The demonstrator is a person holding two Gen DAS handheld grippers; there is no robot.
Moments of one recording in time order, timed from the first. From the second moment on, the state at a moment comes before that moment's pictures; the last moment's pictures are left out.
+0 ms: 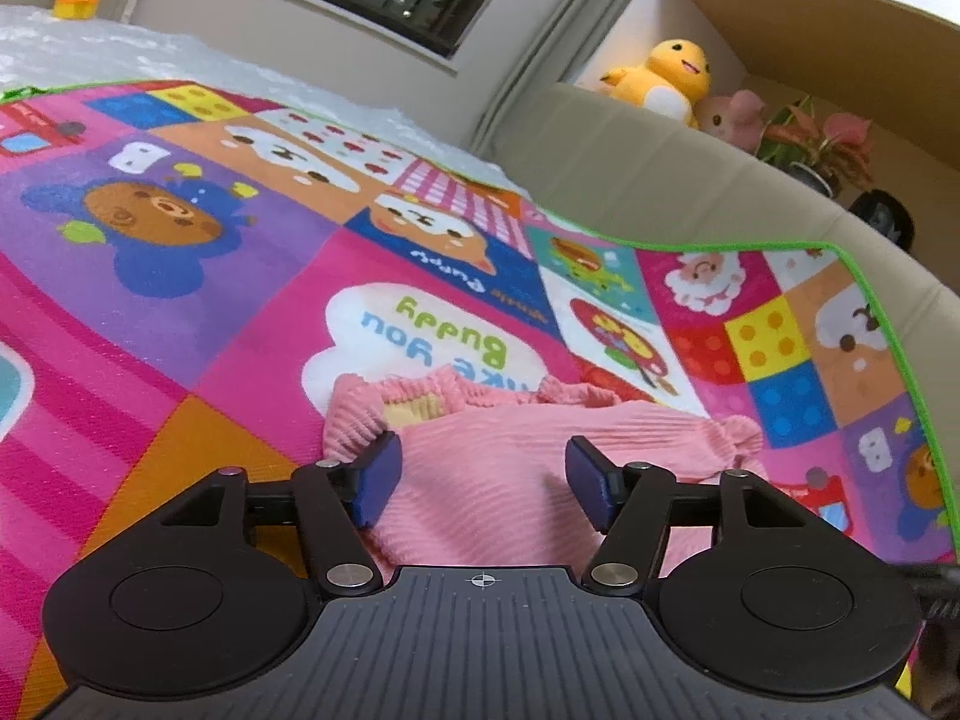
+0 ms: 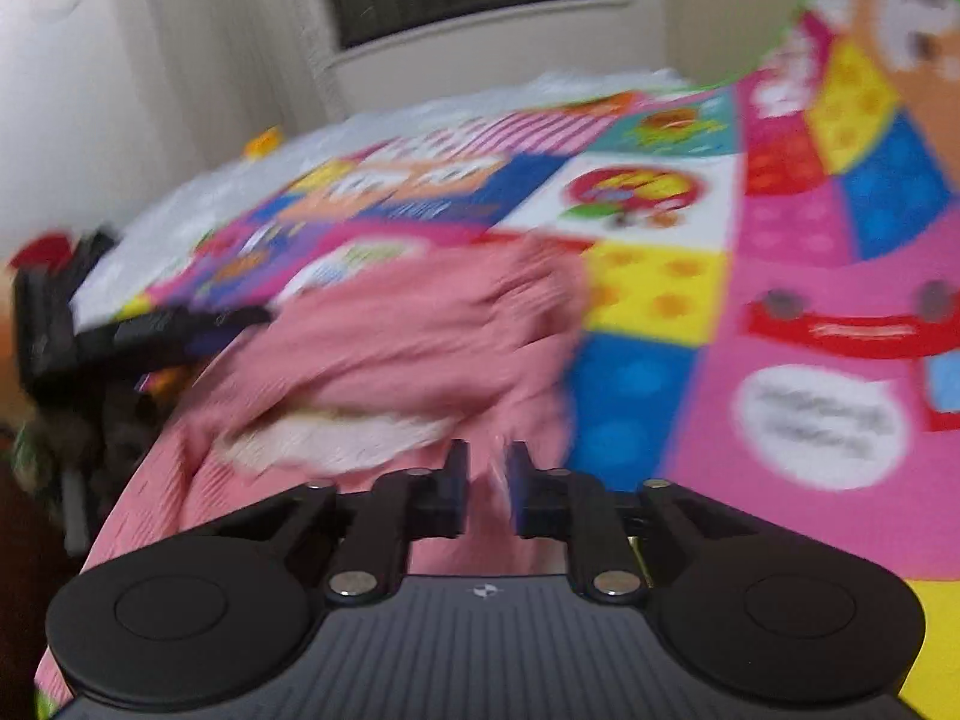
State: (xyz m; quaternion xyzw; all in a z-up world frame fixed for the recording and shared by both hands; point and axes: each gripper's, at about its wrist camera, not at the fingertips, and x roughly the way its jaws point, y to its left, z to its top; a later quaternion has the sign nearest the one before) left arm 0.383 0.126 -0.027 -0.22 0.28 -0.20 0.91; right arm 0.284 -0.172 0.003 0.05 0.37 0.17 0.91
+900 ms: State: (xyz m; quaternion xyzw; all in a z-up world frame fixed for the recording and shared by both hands) left arm 0.378 0.144 -0.029 -0.28 0.26 -0.22 0.90; right arm 0.199 -0.105 0.006 -0.03 0.38 0.25 0.89
